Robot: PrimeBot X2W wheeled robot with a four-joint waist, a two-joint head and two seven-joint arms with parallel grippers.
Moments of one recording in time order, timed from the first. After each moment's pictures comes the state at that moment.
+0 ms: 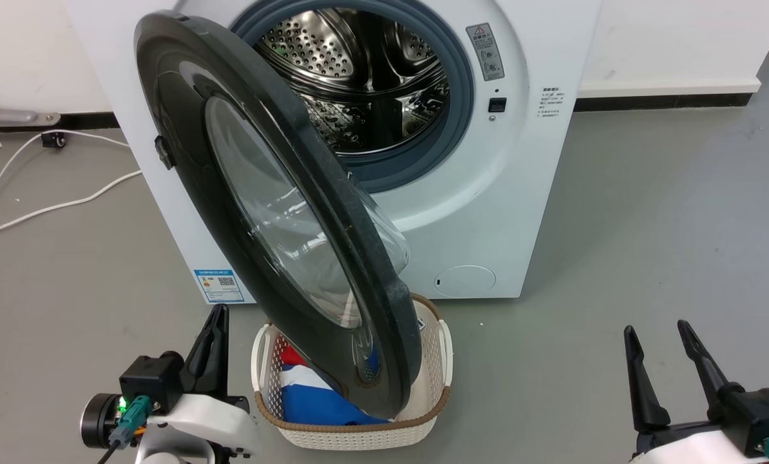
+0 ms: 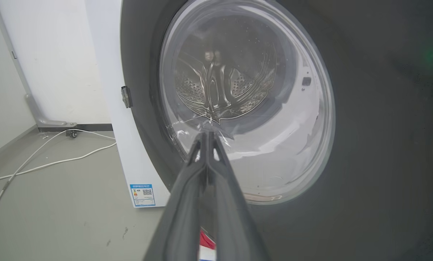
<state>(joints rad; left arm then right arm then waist) -0.09 0.09 0.00 0.27 -0.15 -0.13 -0.26 0.11 -0.05 -0.05 -0.01 0.04 0.13 -0.21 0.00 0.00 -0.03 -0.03</state>
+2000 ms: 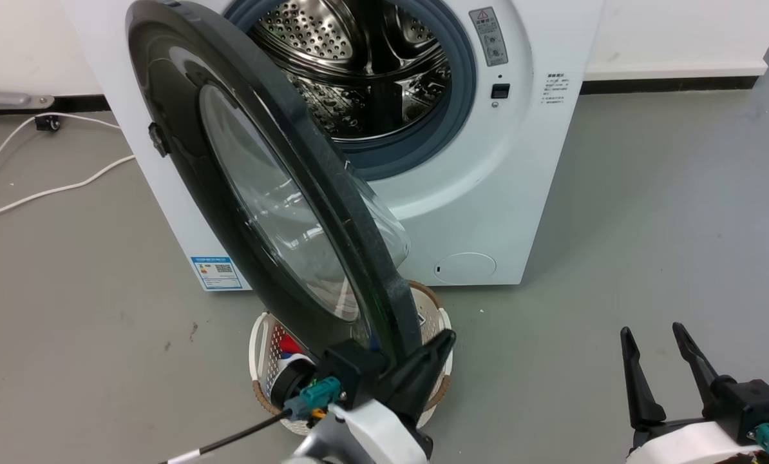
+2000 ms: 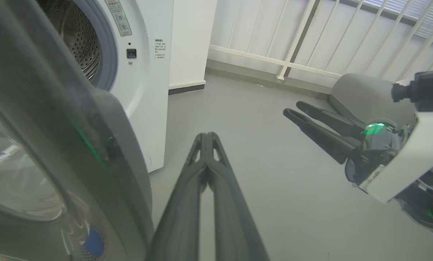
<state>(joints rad) -0.14 0.14 -0.60 -0.05 -0.42 -0.08 0.07 0.08 -0.05 -0.06 0.05 0.05 0.13 -0.18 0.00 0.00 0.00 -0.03</state>
